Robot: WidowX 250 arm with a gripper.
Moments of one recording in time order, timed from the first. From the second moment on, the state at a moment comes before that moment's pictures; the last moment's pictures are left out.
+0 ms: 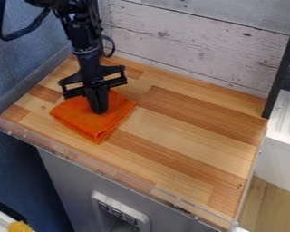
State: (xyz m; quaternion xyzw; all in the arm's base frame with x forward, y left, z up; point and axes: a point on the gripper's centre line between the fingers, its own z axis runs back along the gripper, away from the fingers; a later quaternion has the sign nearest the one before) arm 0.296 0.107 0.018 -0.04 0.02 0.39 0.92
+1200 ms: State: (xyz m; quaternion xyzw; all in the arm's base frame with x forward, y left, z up) arm 0.303 0.067 0.018 0.00 -0.03 0.05 1.00
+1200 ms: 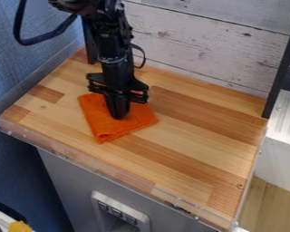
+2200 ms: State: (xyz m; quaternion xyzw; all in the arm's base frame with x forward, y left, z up) arm 0.318 0.059 0.081 0.01 0.01 -0.02 1.00
